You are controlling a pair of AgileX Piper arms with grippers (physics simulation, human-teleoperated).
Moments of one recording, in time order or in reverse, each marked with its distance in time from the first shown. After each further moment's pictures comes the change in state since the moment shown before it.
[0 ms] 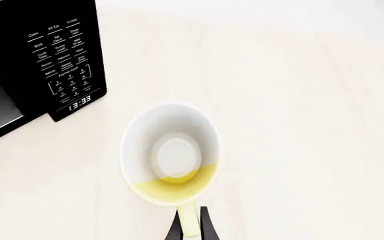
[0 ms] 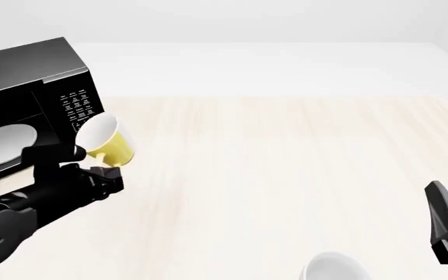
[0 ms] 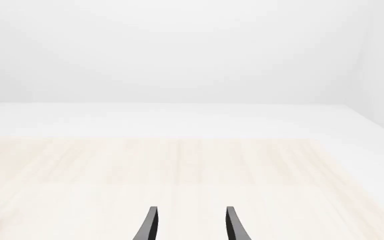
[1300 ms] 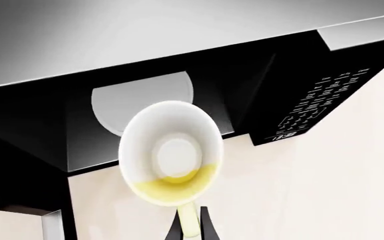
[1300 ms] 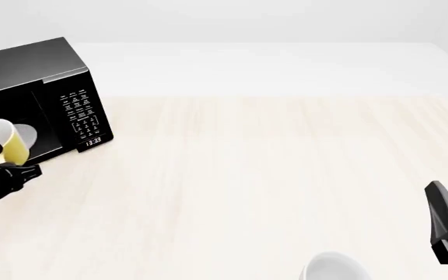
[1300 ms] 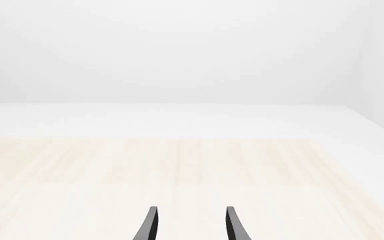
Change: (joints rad) left arm 0.647 0.259 -0.093 -0.126 0.247; right arm 0.000 0.000 0.000 0.000 0.000
